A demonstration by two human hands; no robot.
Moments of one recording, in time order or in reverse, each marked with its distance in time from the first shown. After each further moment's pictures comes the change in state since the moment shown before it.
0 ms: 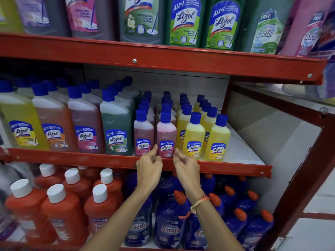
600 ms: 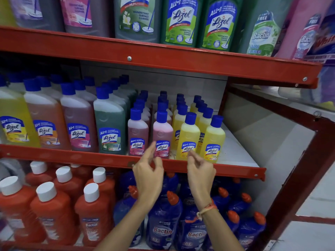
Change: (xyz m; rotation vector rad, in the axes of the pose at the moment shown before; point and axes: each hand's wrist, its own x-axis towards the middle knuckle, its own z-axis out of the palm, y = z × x) left_hand -0.023 0.000 0.001 -0.154 0.163 0.147; right_hand -0.006 0.006 -0.024 -0.060 0.310 -0.056
